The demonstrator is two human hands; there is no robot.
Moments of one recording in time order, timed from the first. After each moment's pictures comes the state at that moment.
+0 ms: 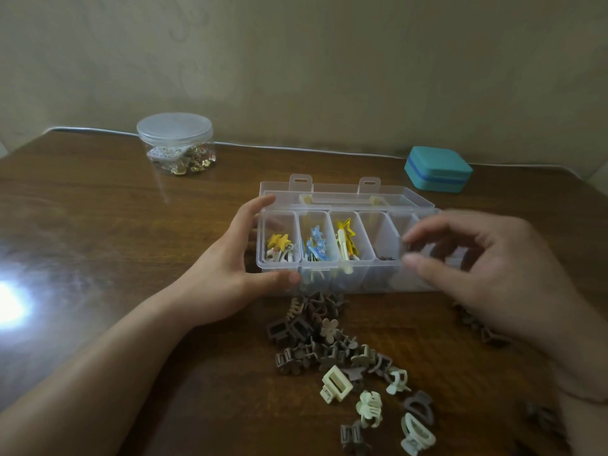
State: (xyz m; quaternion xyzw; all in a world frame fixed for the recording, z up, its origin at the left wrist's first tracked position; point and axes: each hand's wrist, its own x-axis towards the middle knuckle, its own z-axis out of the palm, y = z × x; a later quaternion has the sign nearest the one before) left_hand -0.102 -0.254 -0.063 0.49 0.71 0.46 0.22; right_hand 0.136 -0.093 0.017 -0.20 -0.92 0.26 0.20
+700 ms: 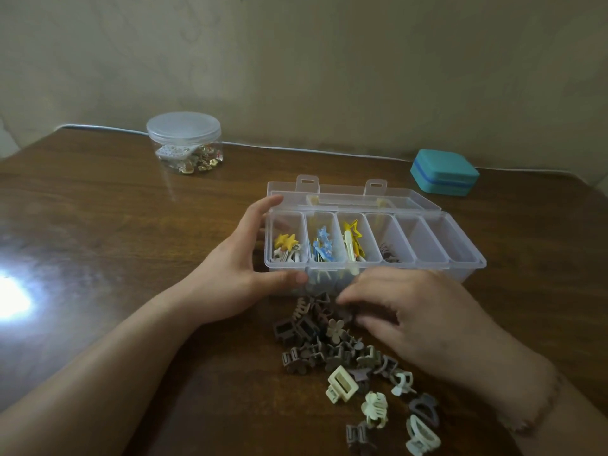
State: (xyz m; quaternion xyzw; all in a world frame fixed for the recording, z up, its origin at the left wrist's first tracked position) left_hand -0.102 -0.254 -0.062 0.49 0.71 0.46 0.22; right_hand 0.112 -0.115 -0.025 -0.06 -0.99 0.09 0.11
